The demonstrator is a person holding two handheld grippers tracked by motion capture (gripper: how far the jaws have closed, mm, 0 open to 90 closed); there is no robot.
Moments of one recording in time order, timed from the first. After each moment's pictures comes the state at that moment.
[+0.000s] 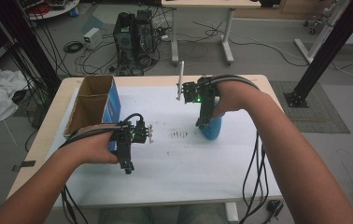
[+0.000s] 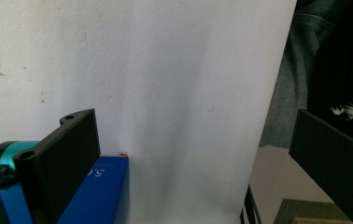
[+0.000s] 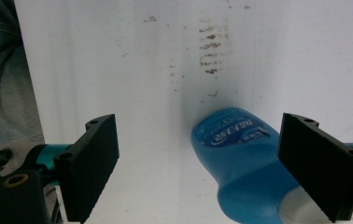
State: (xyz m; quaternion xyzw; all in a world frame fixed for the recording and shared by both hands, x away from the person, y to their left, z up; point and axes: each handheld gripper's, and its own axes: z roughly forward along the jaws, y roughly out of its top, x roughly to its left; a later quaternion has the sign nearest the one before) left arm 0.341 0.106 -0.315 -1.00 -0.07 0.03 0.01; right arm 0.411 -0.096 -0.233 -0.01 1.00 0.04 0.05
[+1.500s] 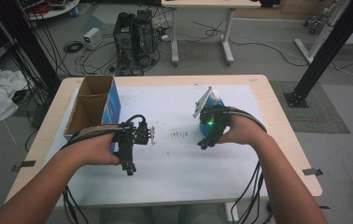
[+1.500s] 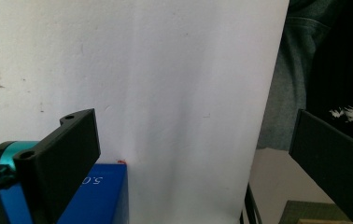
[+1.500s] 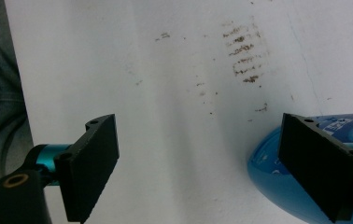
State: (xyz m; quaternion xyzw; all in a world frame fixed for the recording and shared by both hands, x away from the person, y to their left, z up) left arm 0.337 0.100 -0.314 -1.00 -0.06 0.04 0.00; right arm 0.392 -0.152 -0.316 0.10 0.98 0.20 0.02
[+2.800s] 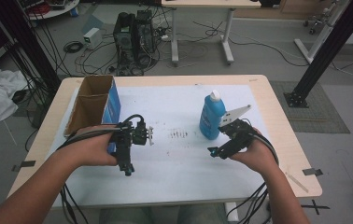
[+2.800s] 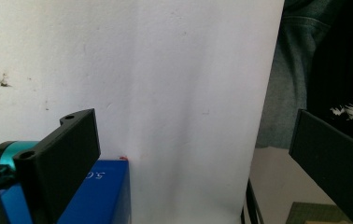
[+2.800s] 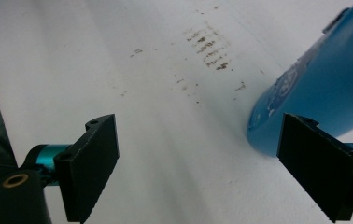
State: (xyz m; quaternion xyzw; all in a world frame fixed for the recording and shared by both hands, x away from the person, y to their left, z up) left arm 0.332 0.103 -0.307 -1.00 -0.05 0.03 0.00; right arm 0.346 -0.214 -0.339 0.23 0.91 0.32 0.09
